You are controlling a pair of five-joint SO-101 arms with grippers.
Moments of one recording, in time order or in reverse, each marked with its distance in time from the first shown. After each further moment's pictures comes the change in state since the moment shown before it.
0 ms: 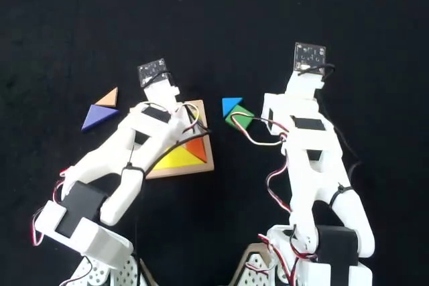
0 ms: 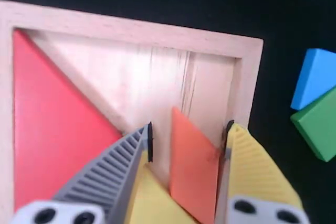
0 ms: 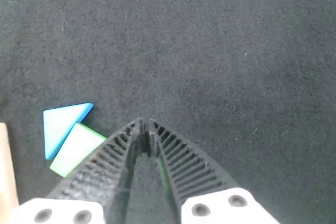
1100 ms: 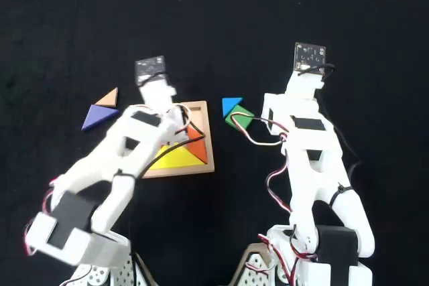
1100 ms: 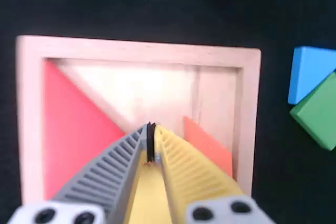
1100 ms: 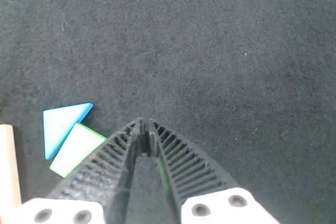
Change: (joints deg) left arm -3.1 -6.0 5.3 -4.3 -9.1; right arm 0.0 0.0 0.0 0.0 0.0
